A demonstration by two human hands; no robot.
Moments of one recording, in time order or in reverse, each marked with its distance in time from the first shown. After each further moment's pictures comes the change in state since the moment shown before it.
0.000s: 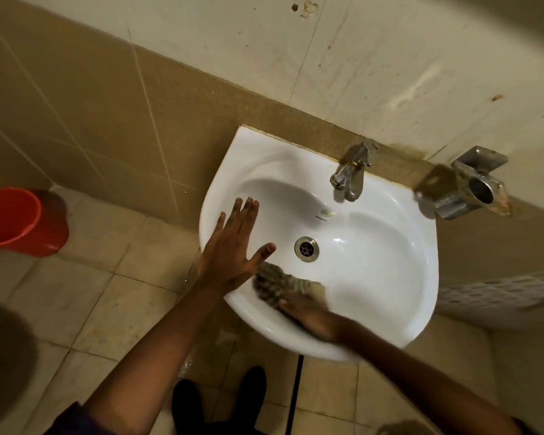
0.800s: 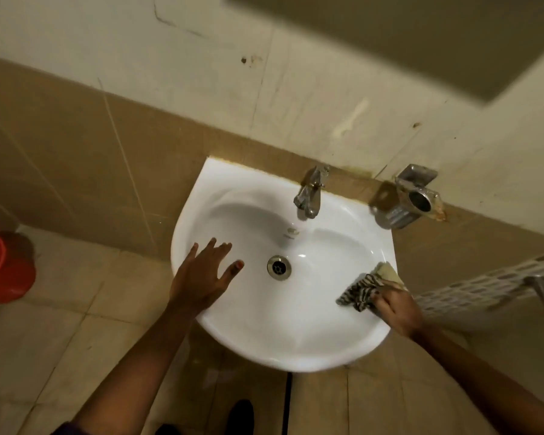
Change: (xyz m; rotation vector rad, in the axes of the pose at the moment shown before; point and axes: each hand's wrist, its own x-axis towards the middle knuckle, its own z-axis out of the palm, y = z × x) left_hand -0.001 0.002 0.001 0.047 -0.050 -0.071; right_hand -0.134 0.090 -0.115 -0.415 0.528 0.359
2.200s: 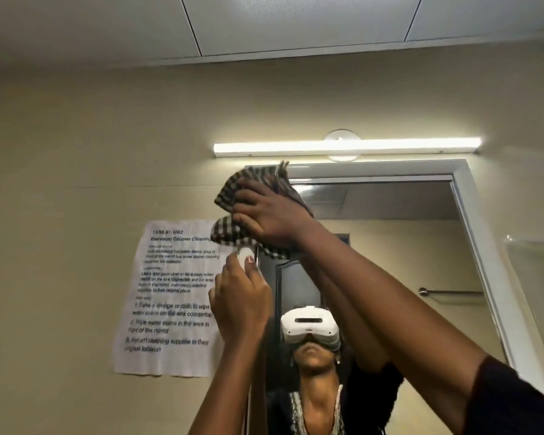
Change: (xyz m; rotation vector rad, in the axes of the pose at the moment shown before) left_hand 0.218 0.357 -0.548 -0.432 1.407 0.428; right_hand 0.137 -0.530 -0.662 -0.837 1.314 -0.938
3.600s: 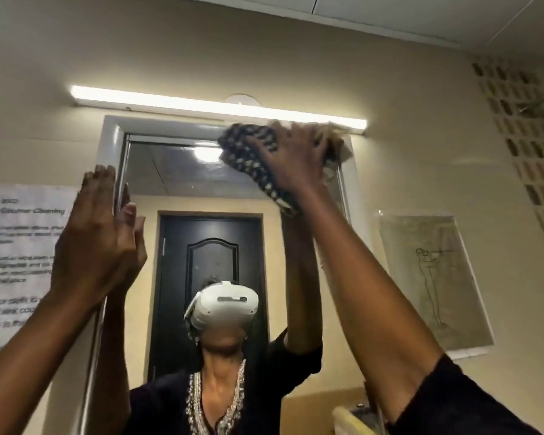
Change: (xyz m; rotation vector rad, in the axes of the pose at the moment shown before) left_hand 0.050 0.000 0.025 0.023 -0.078 0.565; right_hand -0.116 0.128 -0.065 -0.188 0.255 0.820
